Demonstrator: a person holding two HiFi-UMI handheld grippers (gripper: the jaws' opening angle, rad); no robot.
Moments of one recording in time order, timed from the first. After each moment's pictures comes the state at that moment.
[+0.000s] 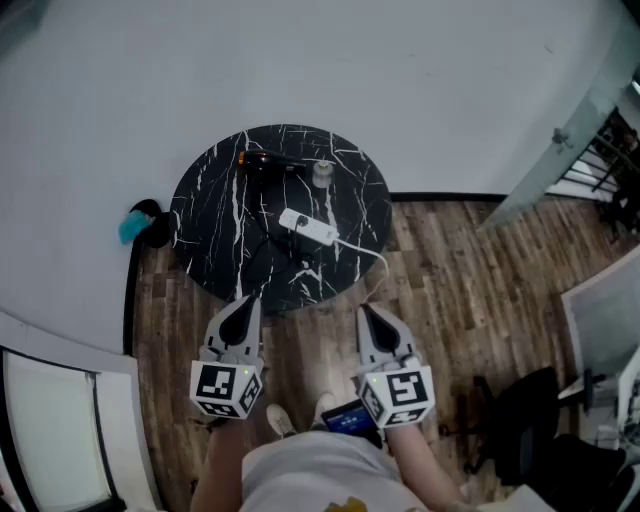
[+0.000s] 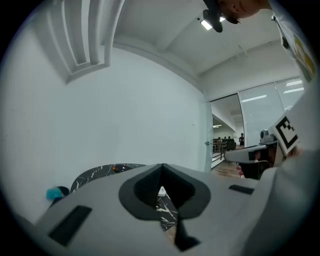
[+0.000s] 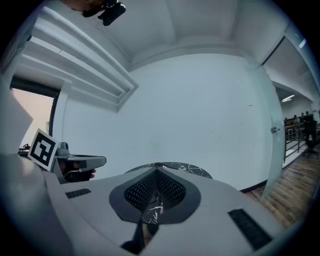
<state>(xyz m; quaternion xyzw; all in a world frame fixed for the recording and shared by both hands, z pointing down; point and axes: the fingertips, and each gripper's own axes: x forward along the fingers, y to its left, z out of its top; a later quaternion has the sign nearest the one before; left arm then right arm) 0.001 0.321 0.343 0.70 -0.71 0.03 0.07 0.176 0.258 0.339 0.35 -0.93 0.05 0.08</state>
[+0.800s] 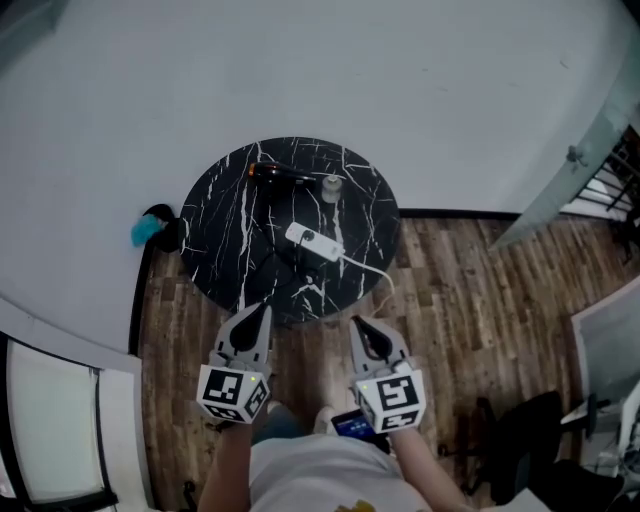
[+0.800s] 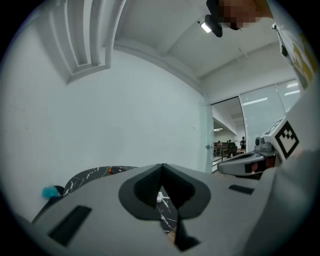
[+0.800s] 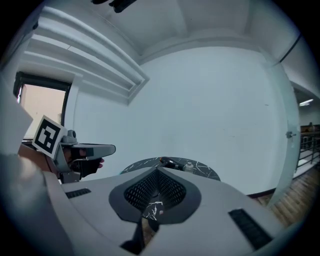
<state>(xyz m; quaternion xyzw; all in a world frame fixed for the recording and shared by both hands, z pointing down) 0.021 0.298 0.339 0.70 -0.72 0.01 0.06 0.164 0.246 0.356 0.28 -0.95 0.04 0.13</state>
